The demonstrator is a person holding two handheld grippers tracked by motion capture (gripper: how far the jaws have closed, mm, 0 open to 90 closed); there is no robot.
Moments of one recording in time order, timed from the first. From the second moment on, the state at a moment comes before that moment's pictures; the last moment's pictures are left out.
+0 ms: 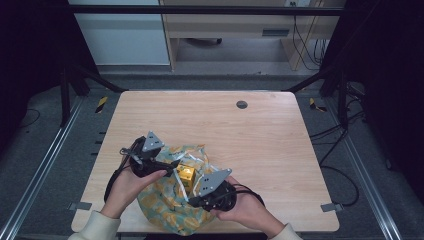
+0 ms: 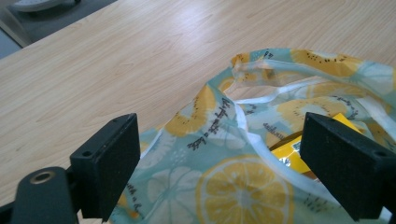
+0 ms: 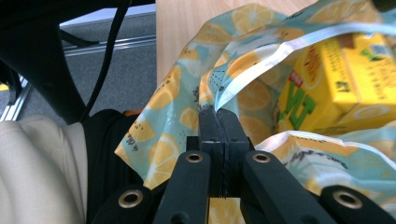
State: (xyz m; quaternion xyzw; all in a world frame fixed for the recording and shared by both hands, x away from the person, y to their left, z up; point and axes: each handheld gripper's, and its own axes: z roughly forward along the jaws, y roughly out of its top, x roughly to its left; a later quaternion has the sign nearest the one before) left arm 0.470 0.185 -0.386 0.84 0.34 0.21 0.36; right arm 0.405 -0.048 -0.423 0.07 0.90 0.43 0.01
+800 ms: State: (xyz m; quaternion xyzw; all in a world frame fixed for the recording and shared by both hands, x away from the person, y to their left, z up) left arm 0.521 0.144 -0.397 0.88 0.34 0.17 0.29; right arm 0.410 -0.050 -0.448 0.09 0.90 0.42 0.00
